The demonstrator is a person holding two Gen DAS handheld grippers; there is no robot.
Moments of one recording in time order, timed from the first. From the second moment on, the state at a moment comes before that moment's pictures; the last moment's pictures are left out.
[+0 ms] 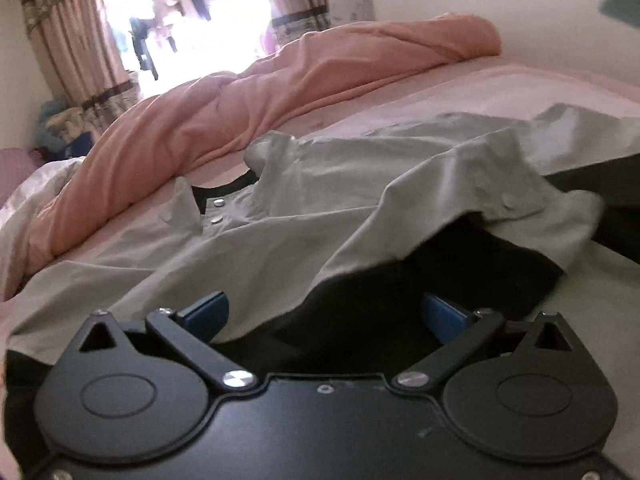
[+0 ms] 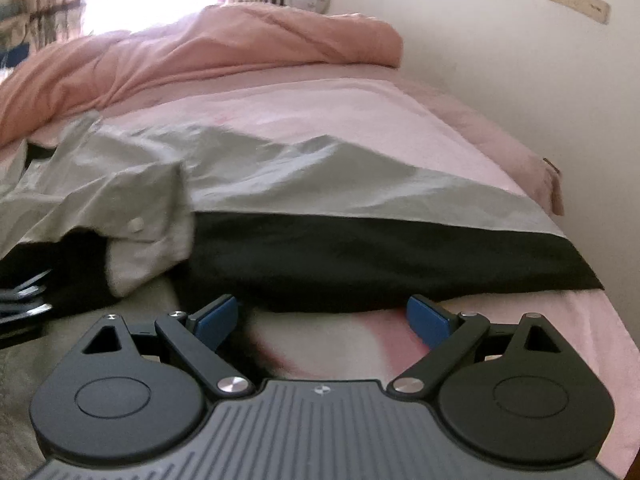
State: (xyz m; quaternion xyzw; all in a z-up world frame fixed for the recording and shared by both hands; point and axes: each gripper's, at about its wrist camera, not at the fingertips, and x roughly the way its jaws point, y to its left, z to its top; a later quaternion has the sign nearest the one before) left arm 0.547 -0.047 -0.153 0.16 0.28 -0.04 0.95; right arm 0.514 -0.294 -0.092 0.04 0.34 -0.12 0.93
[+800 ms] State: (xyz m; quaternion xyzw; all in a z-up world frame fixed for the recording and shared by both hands) left arm 0.394 0.127 -0.114 -0.01 0.31 0.02 0.95; right arm 0.479 -0.519 -0.078 0.33 0.16 -0.13 0.92
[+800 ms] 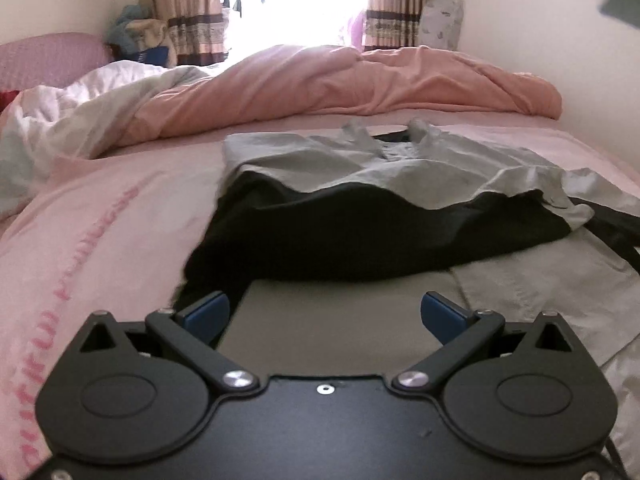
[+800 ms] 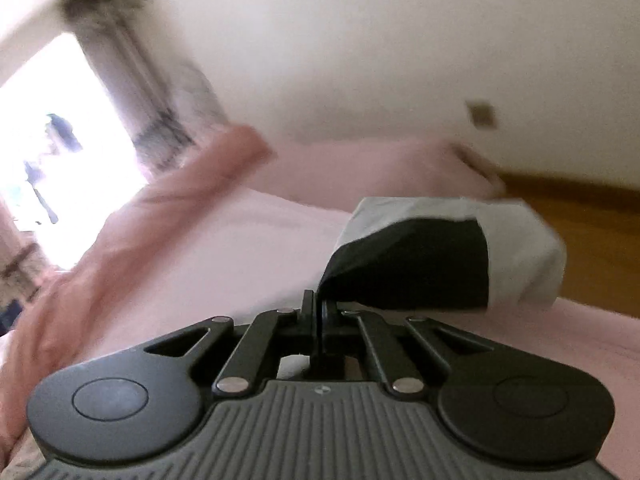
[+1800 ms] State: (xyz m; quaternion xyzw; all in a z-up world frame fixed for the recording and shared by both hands) left arm 0.392 0.081 -0.108 0.04 0.29 -0.02 0.96; right arm 0.422 -0.551 -0.190 0.65 0.13 -0.10 0.74
